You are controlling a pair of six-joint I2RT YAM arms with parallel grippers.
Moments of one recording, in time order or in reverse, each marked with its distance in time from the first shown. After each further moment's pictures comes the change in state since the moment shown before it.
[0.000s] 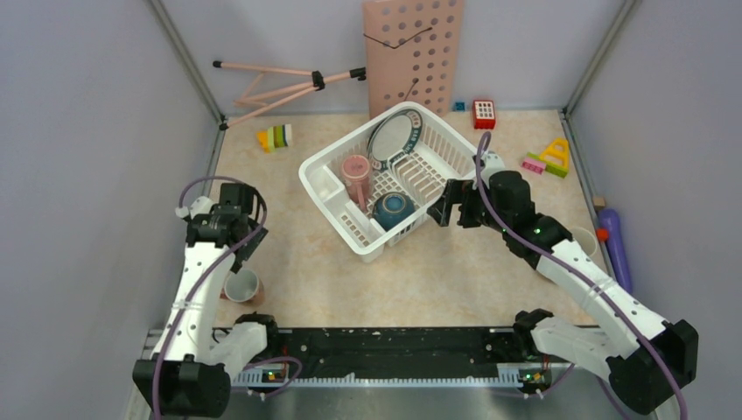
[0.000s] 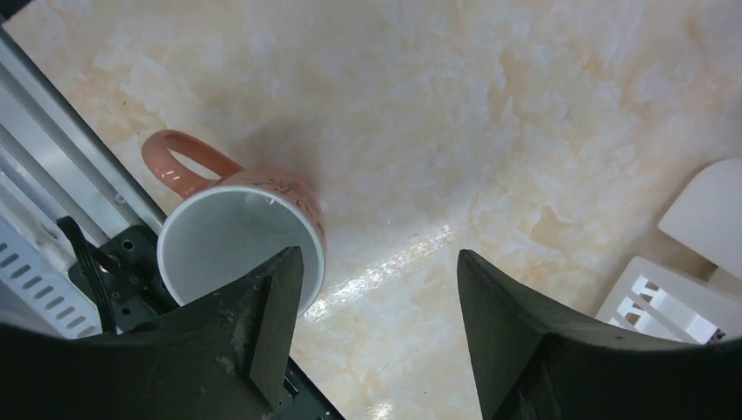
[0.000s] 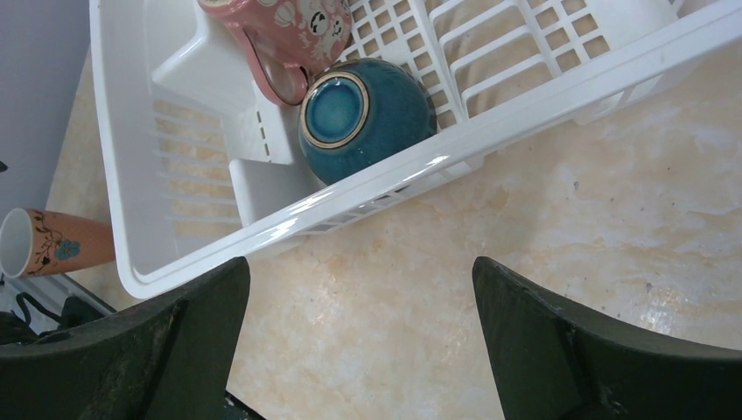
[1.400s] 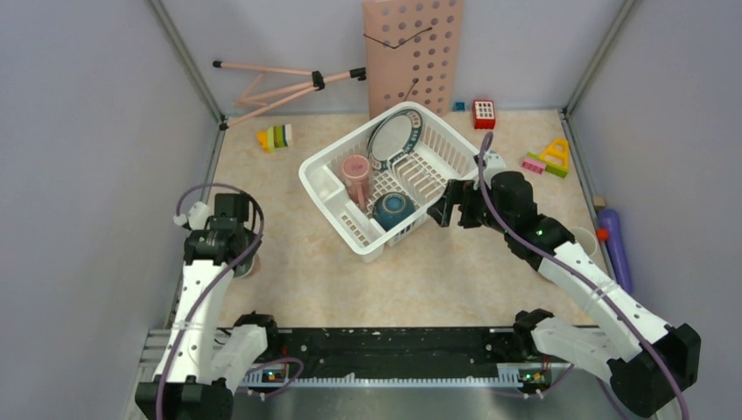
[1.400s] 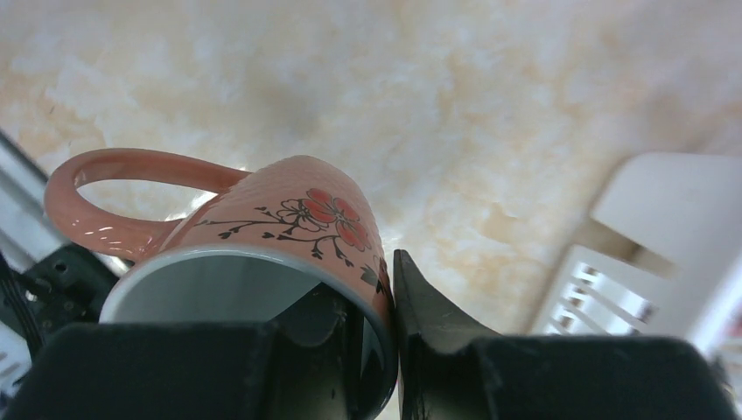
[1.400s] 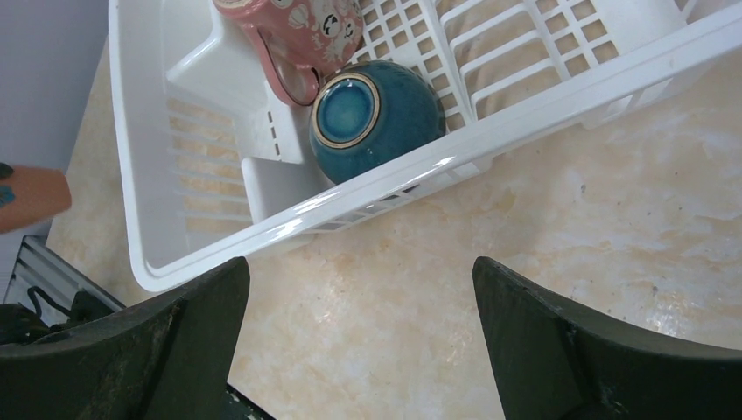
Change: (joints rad) left arm 0.019 -0.101 -0.141 0.094 0.066 -0.053; right arm 0.000 -0.019 0.000 0.000 -0.006 0.000
